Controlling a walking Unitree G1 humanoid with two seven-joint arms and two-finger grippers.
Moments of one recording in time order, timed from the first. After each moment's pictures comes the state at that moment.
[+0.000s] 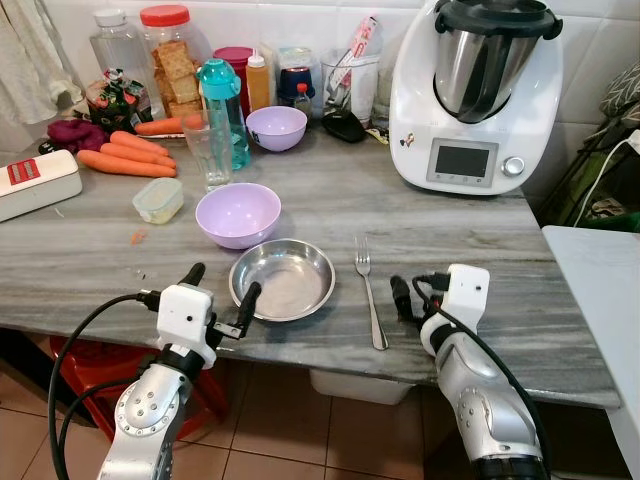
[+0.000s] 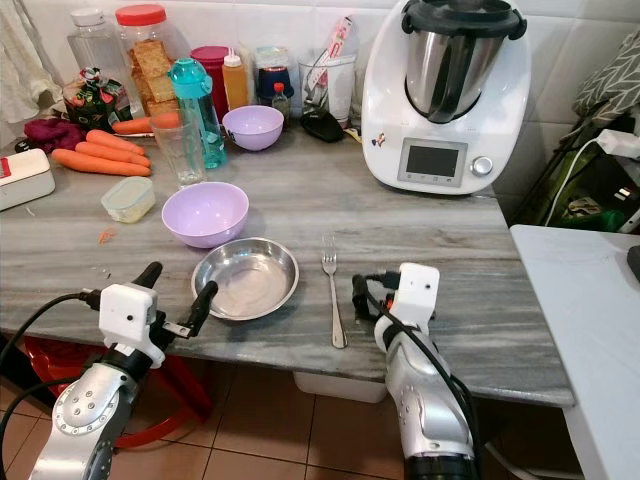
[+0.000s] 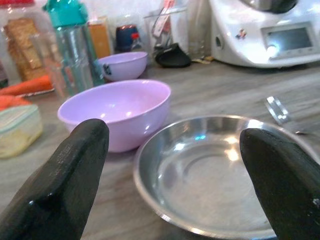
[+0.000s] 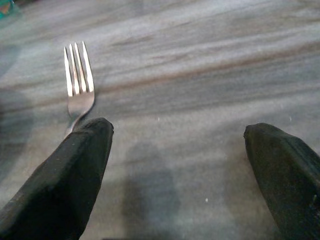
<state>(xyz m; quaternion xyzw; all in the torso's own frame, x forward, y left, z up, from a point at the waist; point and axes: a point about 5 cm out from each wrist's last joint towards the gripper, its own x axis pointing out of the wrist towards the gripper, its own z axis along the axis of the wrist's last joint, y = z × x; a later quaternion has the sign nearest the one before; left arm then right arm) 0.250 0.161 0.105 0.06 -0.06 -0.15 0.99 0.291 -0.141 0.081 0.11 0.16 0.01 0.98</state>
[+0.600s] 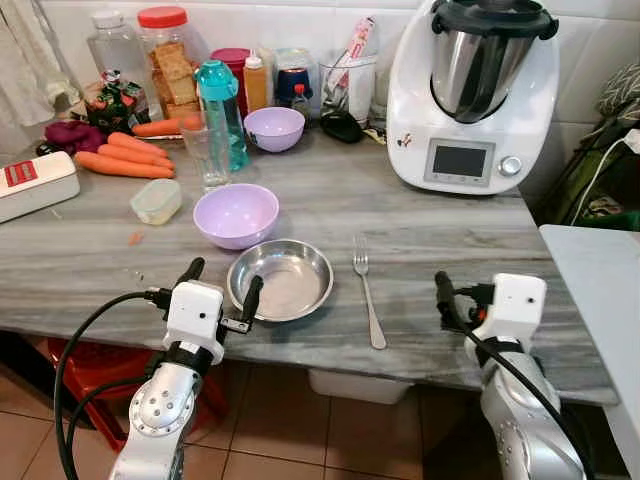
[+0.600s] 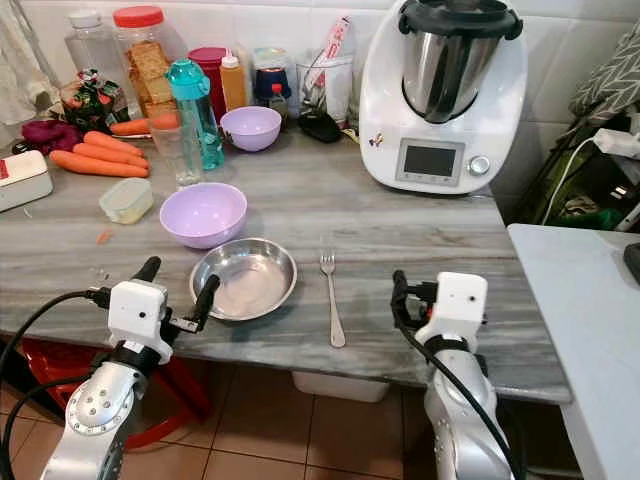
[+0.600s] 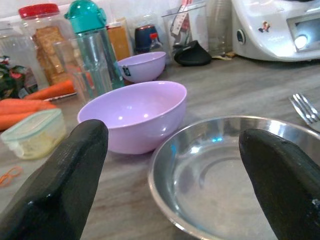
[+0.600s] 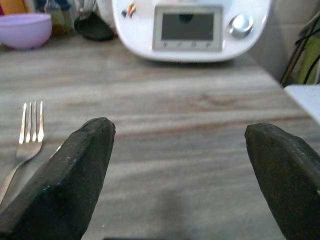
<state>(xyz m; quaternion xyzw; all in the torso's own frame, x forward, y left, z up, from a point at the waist) 0.252 0.156 0.107 0.09 -0.05 -0.09 0.99 0.263 -0.181 0.112 0.01 0.02 -0.04 1.00</state>
